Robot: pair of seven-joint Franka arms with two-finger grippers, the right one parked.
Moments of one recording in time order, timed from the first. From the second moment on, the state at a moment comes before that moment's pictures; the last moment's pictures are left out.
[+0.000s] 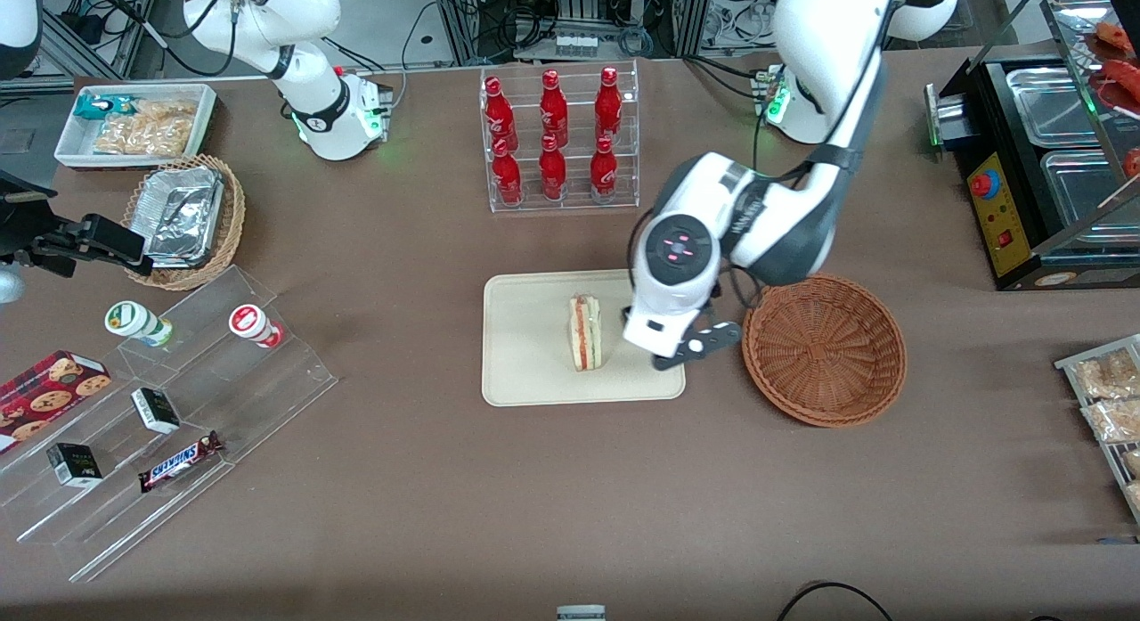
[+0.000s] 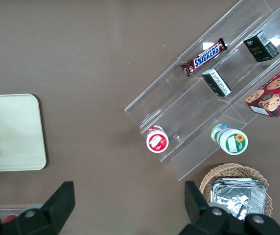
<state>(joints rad) -0.57 0.50 0.02 -1.46 -0.03 1.75 -0.89</state>
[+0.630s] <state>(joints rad) -0.28 0.21 0.03 -1.65 -0.03 1.61 -0.40</state>
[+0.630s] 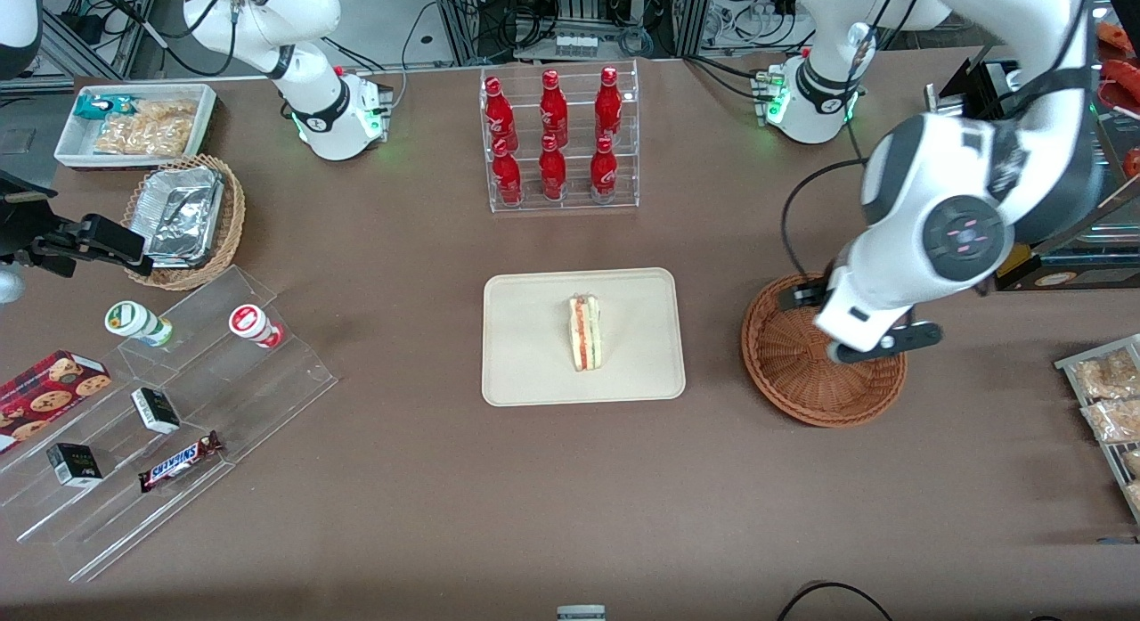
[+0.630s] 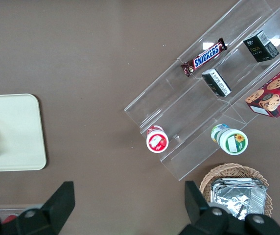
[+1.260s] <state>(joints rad) 0.09 0.02 -0.17 -1.64 -0.03 1.53 -0.02</state>
